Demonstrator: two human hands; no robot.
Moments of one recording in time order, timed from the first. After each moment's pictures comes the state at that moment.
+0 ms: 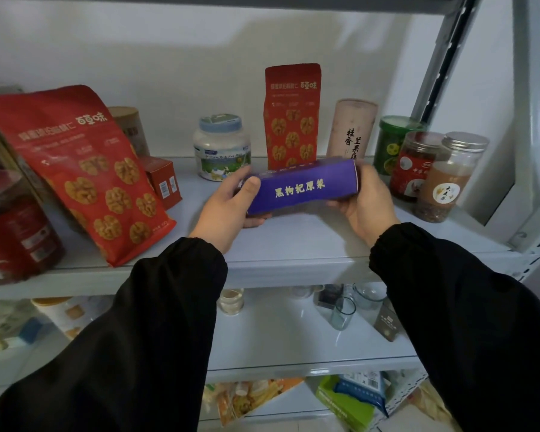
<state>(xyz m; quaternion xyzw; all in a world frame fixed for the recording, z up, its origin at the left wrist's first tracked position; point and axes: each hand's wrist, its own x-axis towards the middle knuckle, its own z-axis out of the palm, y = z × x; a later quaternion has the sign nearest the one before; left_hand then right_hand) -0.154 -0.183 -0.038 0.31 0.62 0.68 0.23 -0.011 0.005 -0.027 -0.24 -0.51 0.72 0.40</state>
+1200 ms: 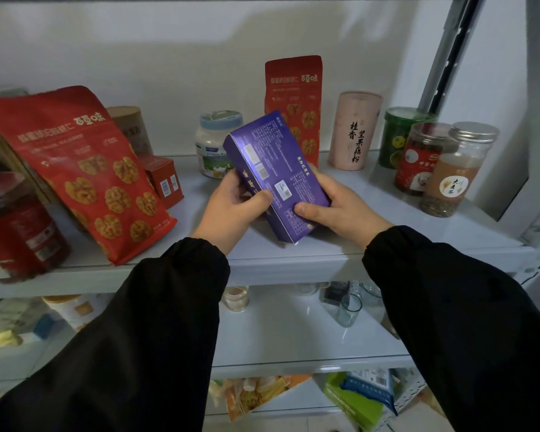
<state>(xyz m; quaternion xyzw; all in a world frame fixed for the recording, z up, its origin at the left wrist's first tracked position) -0.146 -0.181 -0.043 0.39 0.58 0.70 0.17 -0.007 -0.010 -0.041 -0.05 -0.83 0.51 0.21</state>
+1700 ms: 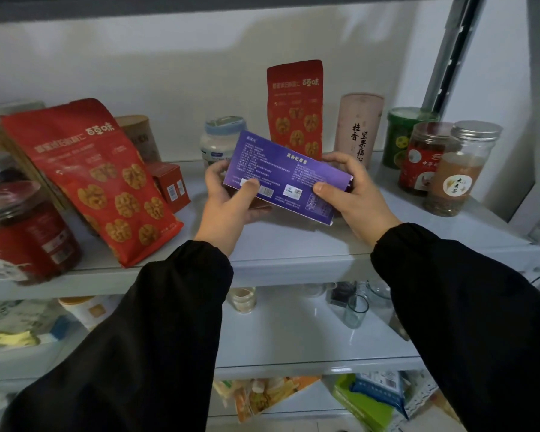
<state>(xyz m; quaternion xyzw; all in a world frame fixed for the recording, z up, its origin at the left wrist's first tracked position) -0.138 -0.188 -0.031 0.30 0.56 0.75 0.17 0.006 -0.014 -0.030 -0.10 -0.71 0.61 0.33</state>
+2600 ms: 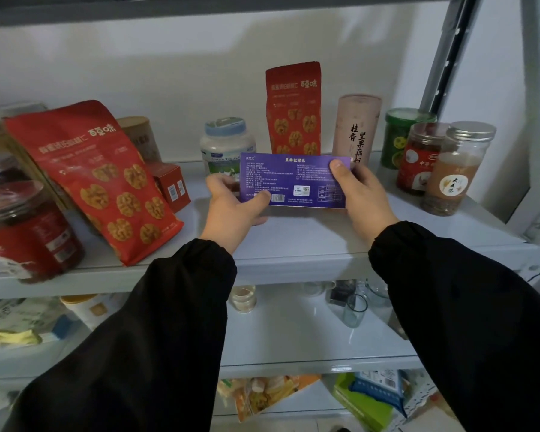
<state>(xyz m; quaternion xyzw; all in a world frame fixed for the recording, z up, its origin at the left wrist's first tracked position) -0.150 -0.176 -0.046 0.30 0.65 0.69 0.12 0.000 -0.005 -0.034 -0.21 -0.67 0.60 0.37</state>
